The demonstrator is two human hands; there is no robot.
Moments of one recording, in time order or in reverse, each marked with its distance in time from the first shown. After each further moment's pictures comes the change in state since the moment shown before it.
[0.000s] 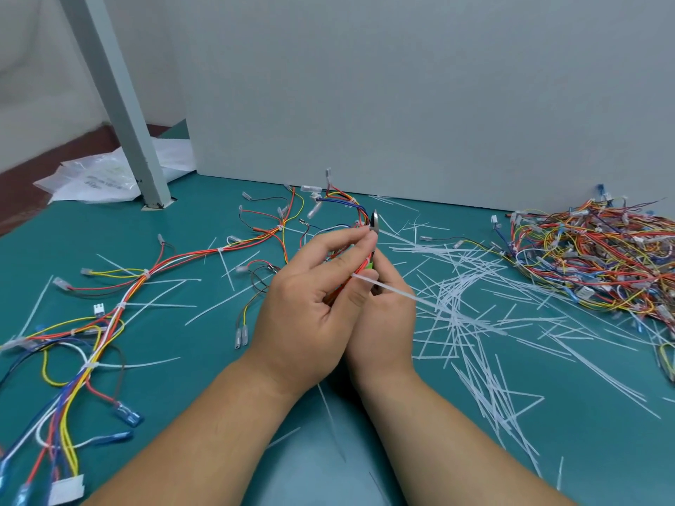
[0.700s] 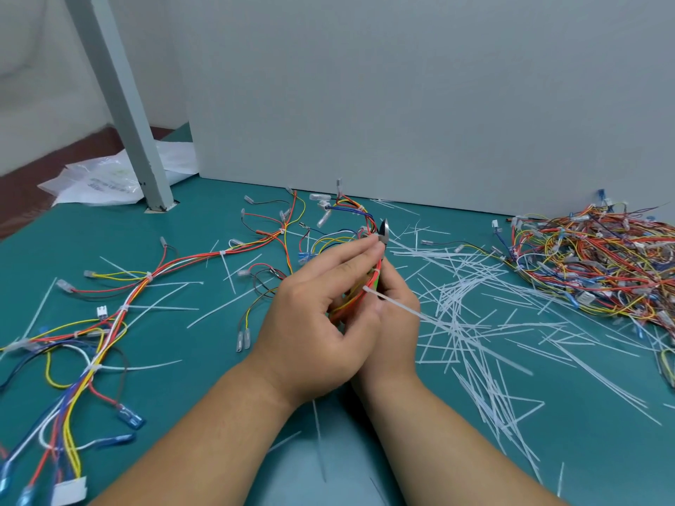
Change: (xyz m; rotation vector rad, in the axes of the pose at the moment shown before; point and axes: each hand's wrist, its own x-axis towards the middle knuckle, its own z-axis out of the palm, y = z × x) left_hand -0.001 0.011 -0.002 0.036 -0.063 -0.007; right_hand 0.001 0.003 0.003 0.144 0.033 0.094
